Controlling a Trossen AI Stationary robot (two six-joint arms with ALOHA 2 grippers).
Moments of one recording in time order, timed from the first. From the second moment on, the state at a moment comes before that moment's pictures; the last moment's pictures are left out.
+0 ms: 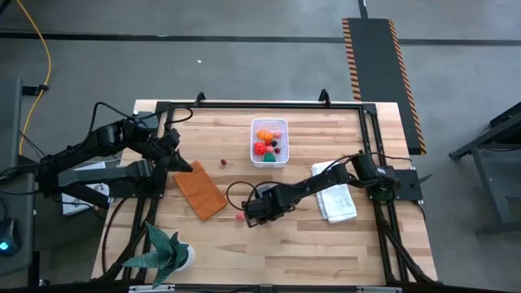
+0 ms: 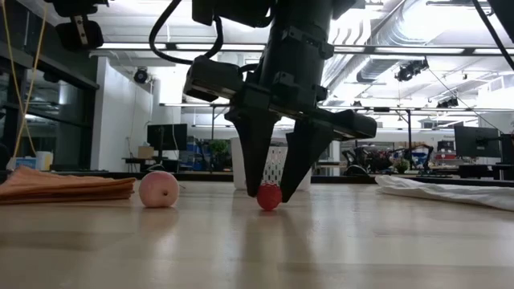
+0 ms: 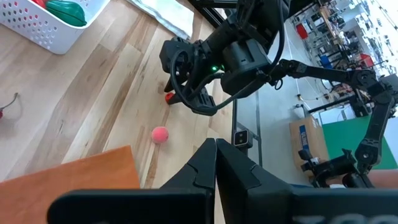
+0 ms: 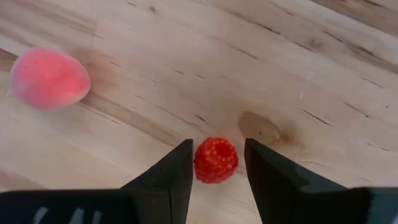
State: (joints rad) left arm 0.49 0.59 0.82 -0.84 0.64 -0.49; right arm 0.27 2.23 1.72 -0.82 -0.01 1.43
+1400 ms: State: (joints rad) left arm 0.49 0.59 0.82 -0.84 0.64 -0.47; right arm 0.28 2.20 1.75 -0.83 -0.03 1.34
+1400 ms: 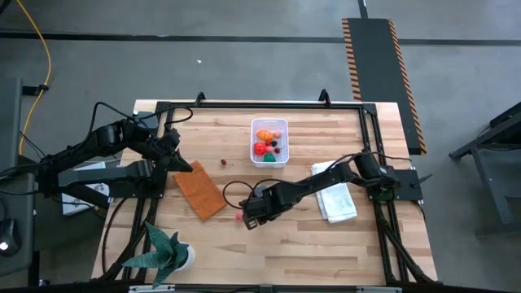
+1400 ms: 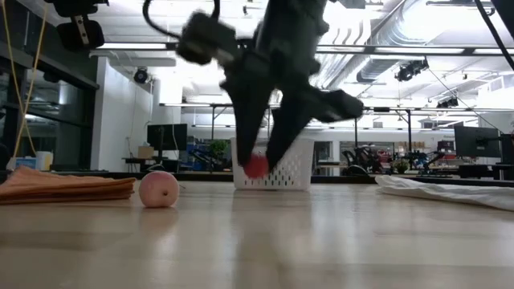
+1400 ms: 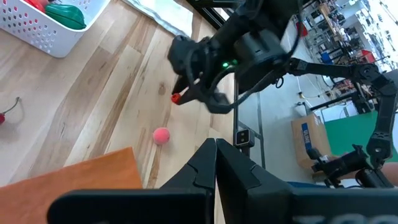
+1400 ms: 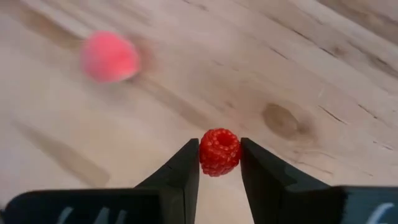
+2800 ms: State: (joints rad) left arm 0.49 0.59 0.82 -0.83 0.56 -0.50; right arm 0.28 1.86 2.27 -1.55 0.26 0.90
